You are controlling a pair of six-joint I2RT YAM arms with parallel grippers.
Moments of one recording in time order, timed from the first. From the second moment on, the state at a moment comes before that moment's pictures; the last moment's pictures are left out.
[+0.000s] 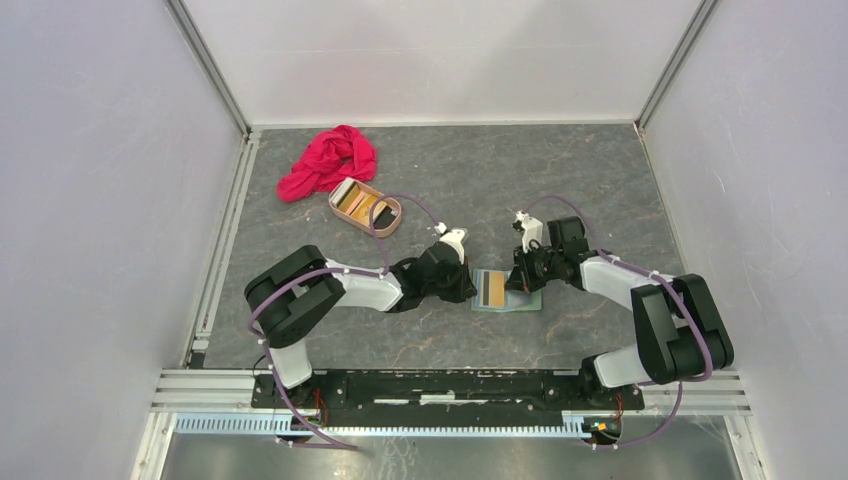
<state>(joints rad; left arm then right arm) -0.97 1.79 0.81 0.32 0.02 -0.69 0.24 1.43 0.56 -0.13 -0.59 -0.04</state>
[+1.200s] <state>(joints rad) -0.94 1.72 0.74 0.48 0.16 -0.82 0.16 1.43 0.57 -0.18 -0.88 -0.30</state>
